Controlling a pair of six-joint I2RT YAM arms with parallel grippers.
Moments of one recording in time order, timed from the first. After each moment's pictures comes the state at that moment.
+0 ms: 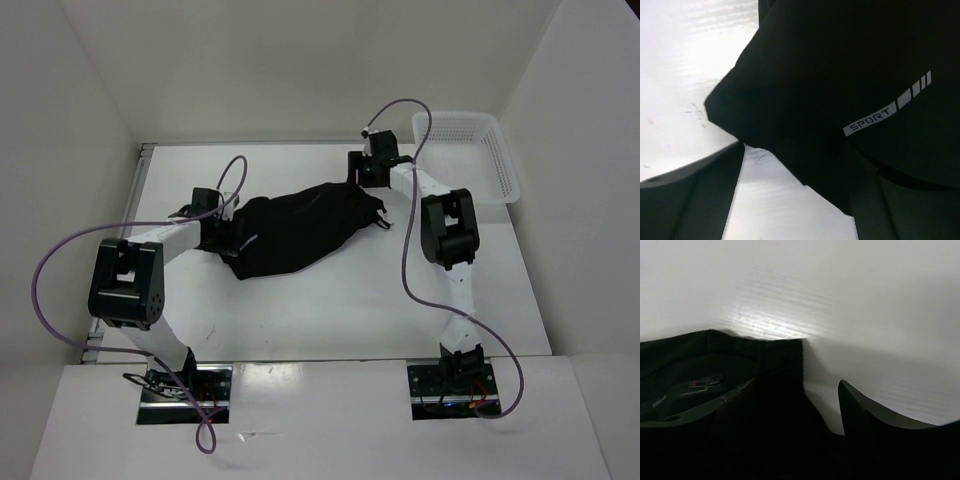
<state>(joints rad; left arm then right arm) -0.08 1.69 0.96 -0.32 0.04 0.07 0.26 2.32 1.86 -0.30 -0.12 0.19</state>
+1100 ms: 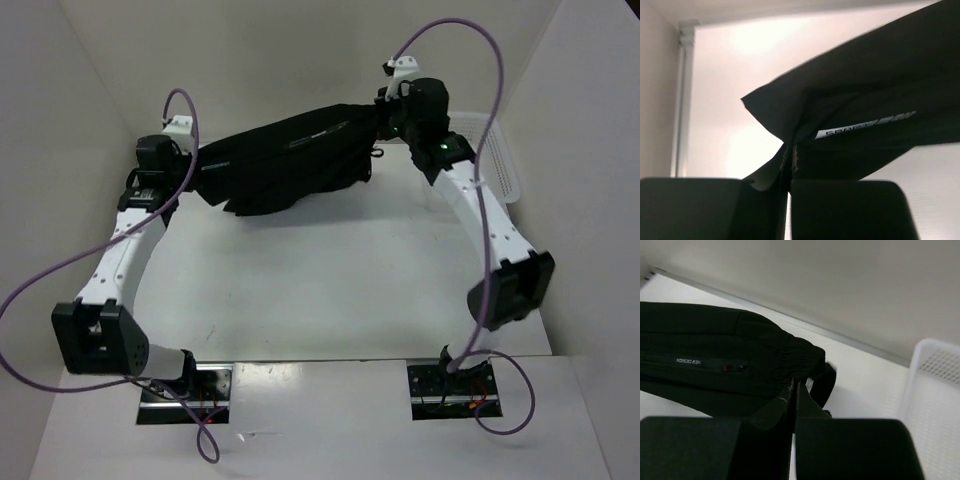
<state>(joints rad) 0.01 1.43 1.26 -0.31 -0.02 0.07 0.32 1.75 1.82 -0.33 -0.05 -0.03</state>
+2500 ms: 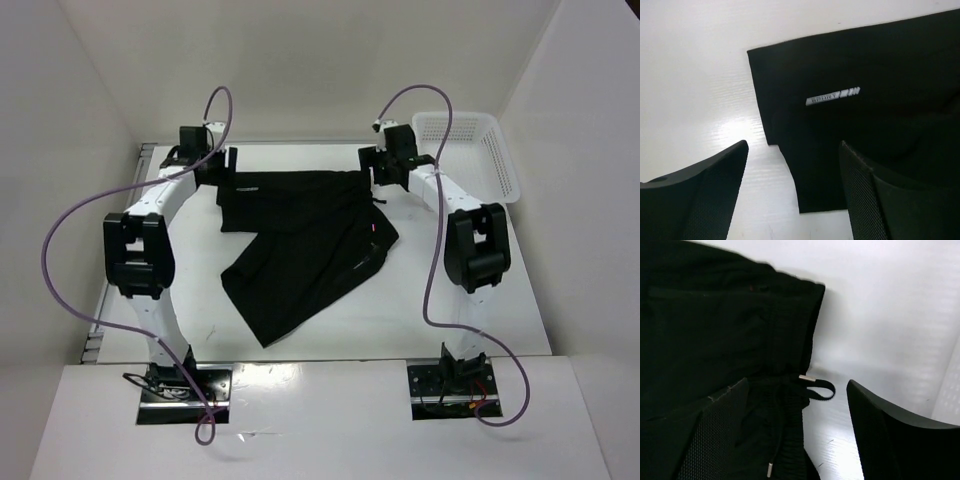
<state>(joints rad) -0.02 1.97 1.58 -0.33 0.07 0.07 0.26 2.00 1.61 -0.33 -0.02 0.04</state>
